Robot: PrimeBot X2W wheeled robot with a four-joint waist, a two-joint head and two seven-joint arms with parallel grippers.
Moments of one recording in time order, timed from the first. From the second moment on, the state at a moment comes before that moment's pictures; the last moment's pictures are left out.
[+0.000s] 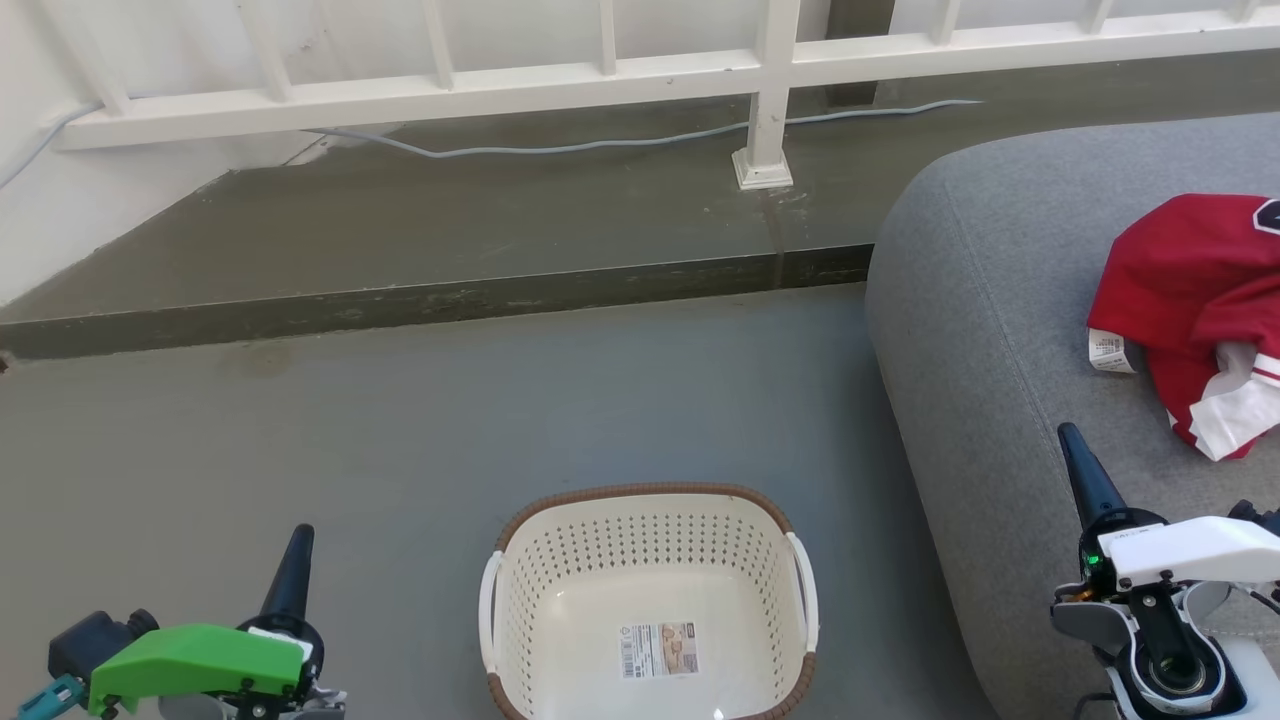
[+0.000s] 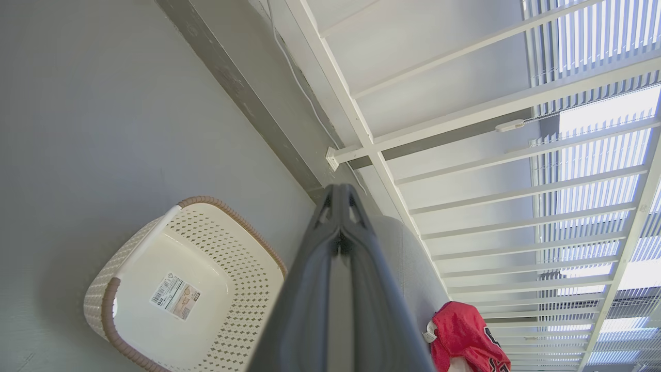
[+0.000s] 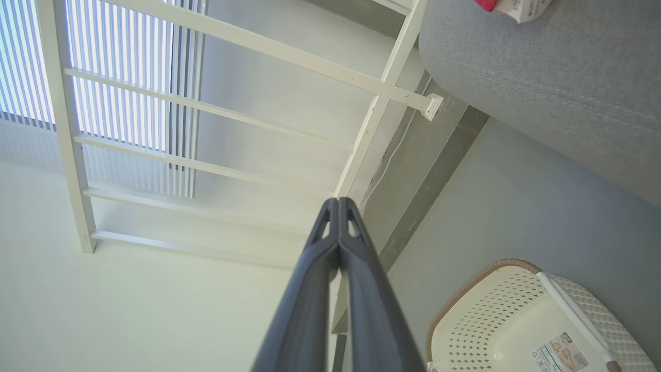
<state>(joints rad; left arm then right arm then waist) 0.04 0.09 -0.08 0.15 -1.33 -0.03 0.01 0.00 -0.12 0.03 0.21 1.31 0.06 0.00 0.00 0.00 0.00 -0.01</state>
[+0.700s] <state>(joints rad) -0.01 0.09 -0.03 0.22 -1.61 -0.09 0.03 -0.04 -0.09 -0.04 0.25 1.59 0.10 0.04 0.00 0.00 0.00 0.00</state>
